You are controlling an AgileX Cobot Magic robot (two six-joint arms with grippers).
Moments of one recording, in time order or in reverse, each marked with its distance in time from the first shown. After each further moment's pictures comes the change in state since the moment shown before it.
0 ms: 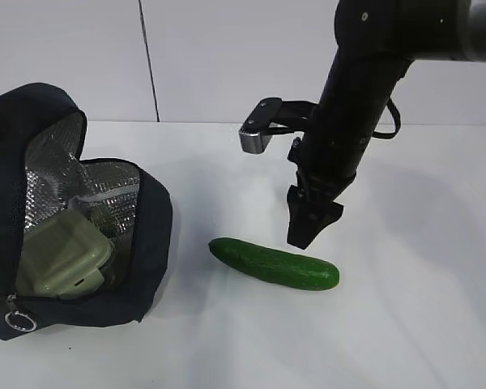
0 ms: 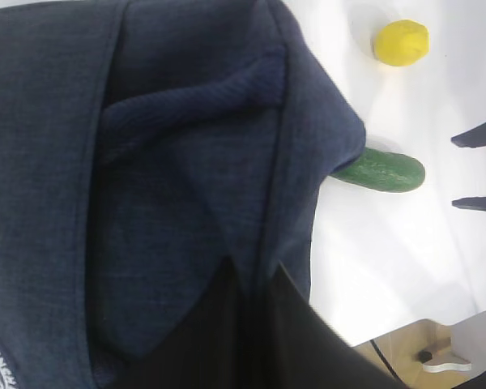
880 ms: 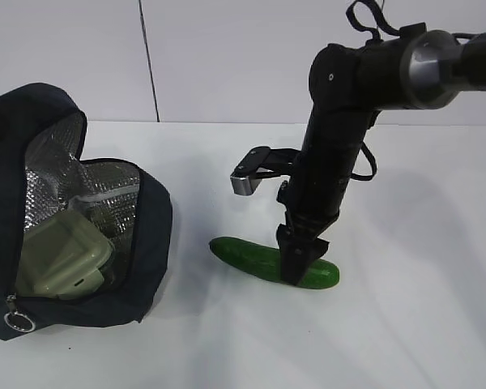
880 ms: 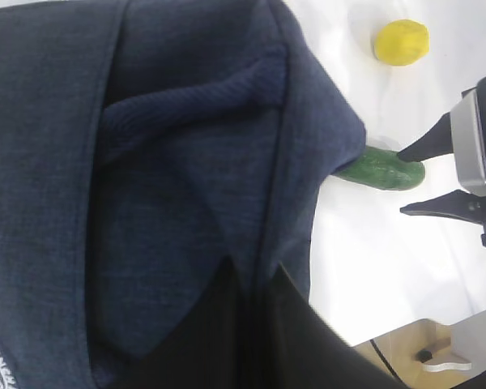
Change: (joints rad) left arm 0.000 0.000 0.000 0.000 0.002 0.000; right arm 0.002 0.150 0.000 0.036 -0.014 -0.005
